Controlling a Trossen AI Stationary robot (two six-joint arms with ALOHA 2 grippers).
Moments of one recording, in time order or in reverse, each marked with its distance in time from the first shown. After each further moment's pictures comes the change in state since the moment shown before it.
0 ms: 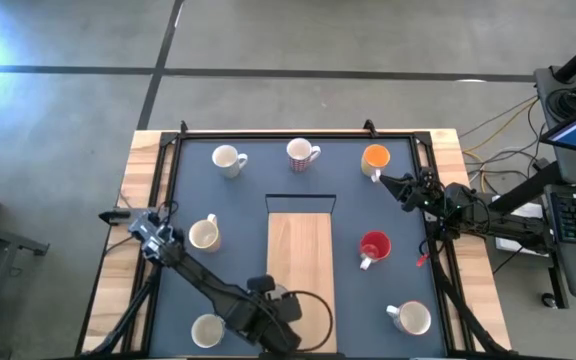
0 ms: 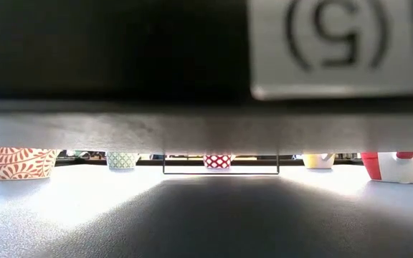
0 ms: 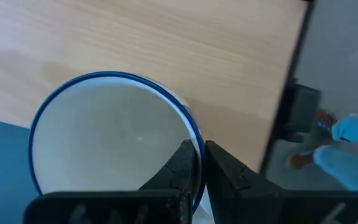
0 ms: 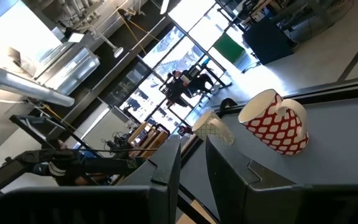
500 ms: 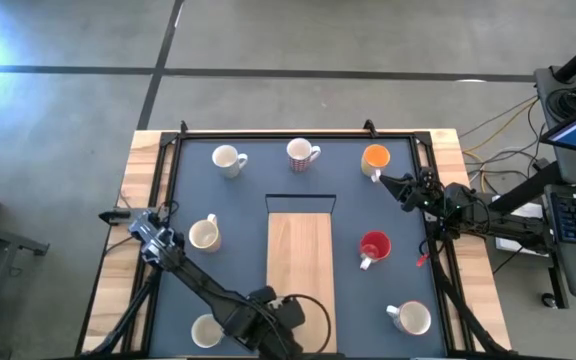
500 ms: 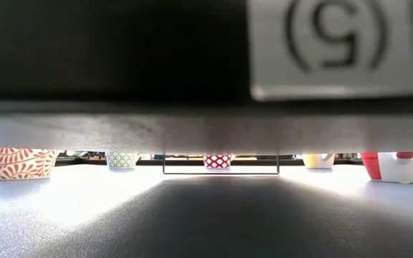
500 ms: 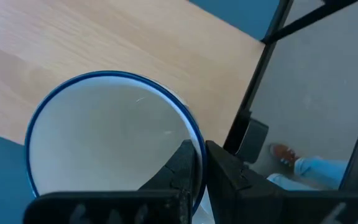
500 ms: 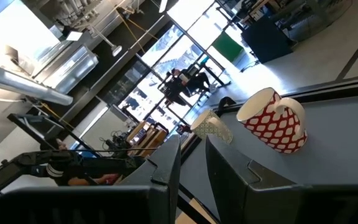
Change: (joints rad) left arm -0.014 0.026 0.004 0.131 -0.010 -0.186; right arm 0.000 0.000 0.000 -0.006 0.000 0.000
